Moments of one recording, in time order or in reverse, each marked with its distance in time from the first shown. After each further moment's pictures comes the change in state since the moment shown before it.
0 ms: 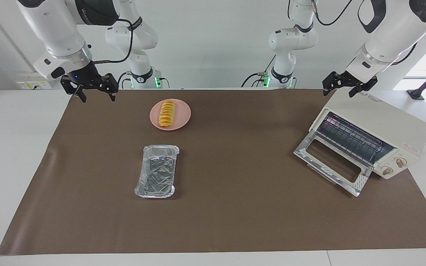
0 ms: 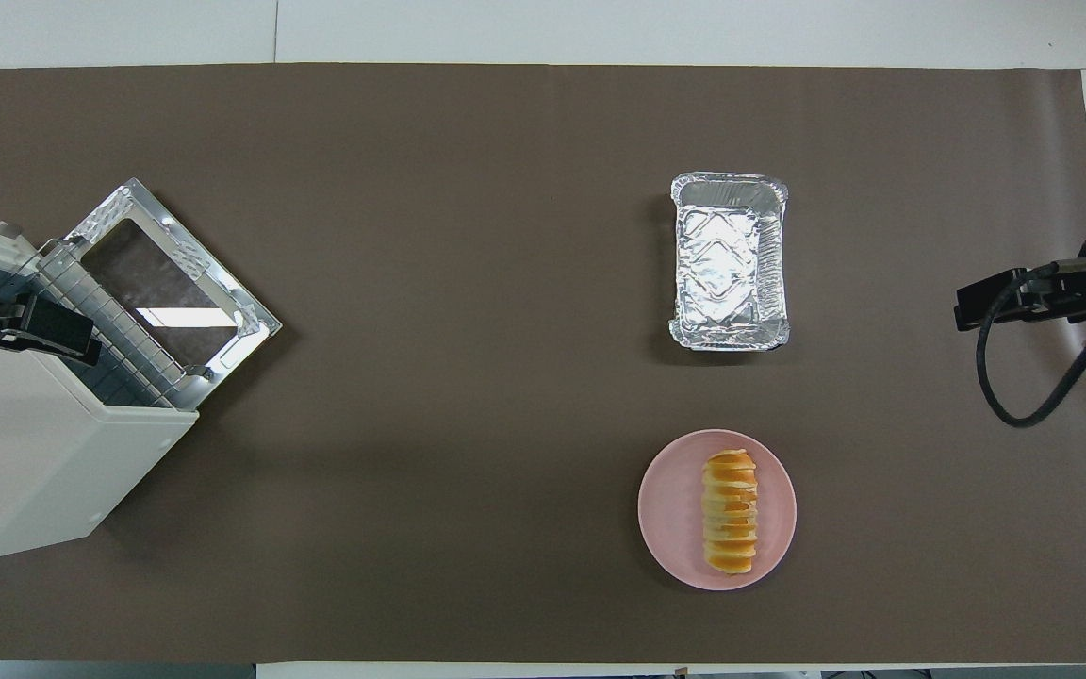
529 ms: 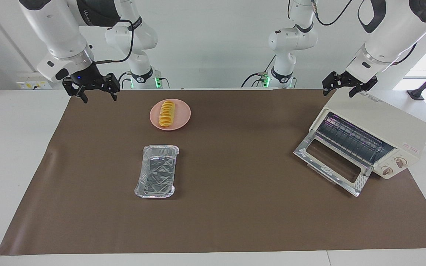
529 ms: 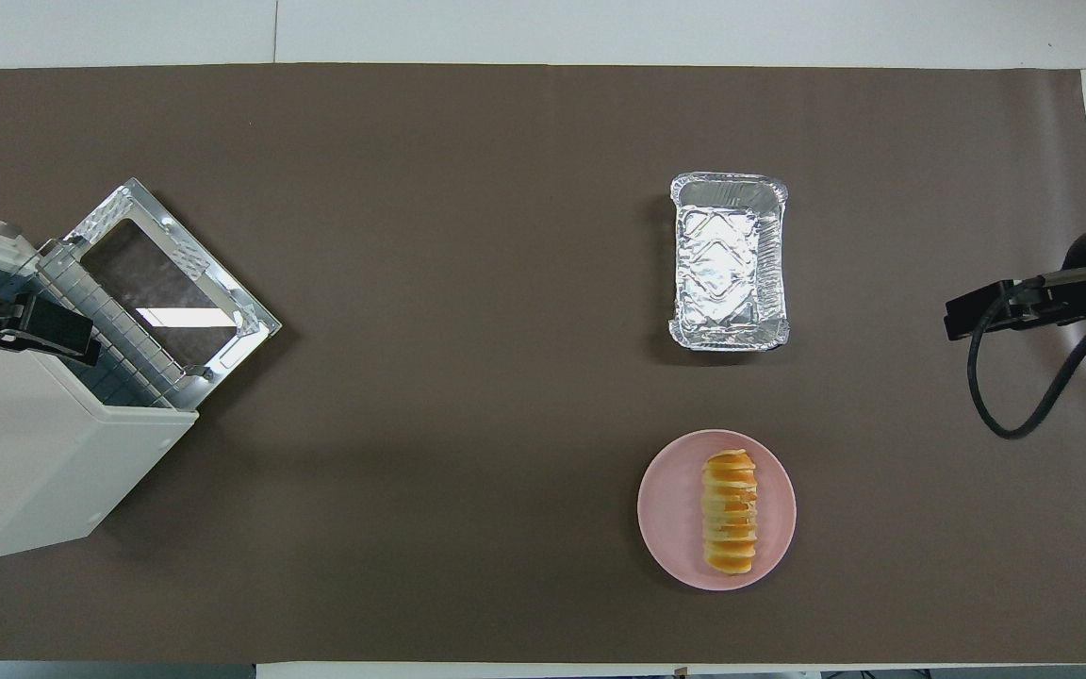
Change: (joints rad) left arm 0.000 0.000 0.000 0.000 0.000 0.000 0.000; right arm 0.005 -0.008 0.009 -0.039 0.009 0.011 -0.056
